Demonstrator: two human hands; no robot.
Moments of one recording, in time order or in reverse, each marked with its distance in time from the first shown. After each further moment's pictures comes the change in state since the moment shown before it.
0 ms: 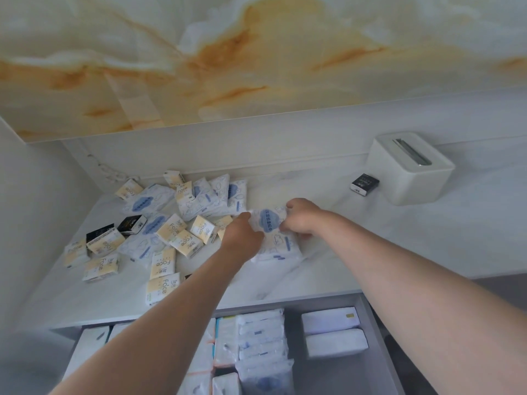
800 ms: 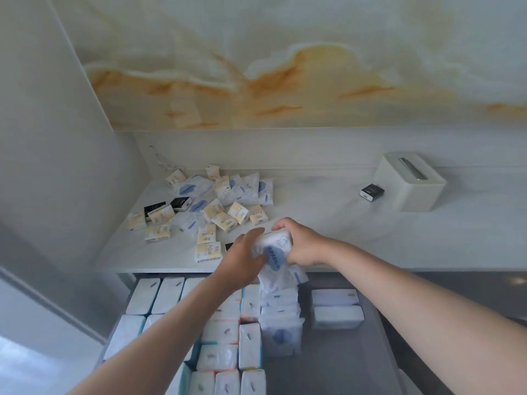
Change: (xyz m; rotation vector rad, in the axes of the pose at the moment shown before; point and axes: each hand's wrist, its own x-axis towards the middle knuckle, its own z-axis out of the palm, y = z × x) left_hand -0.141 -0.063 -0.052 -0.096 -0.027 0.234; right_hand -0.145 -0.028 0.044 -0.070 -0.191 -0.310
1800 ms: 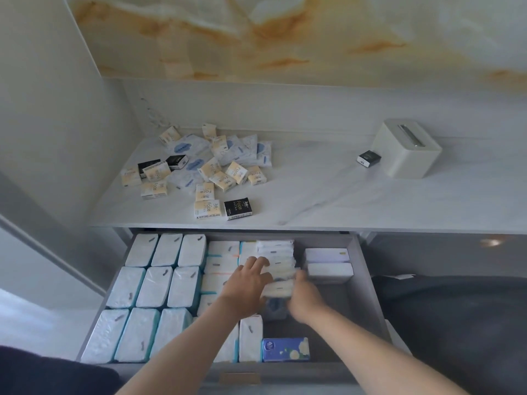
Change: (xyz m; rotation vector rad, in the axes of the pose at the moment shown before) left_hand -0.076 -0.096 0.090 0.761 -0.250 0.370; right_hand -0.065 0.093 0.184 -0.049 0.097 0.423
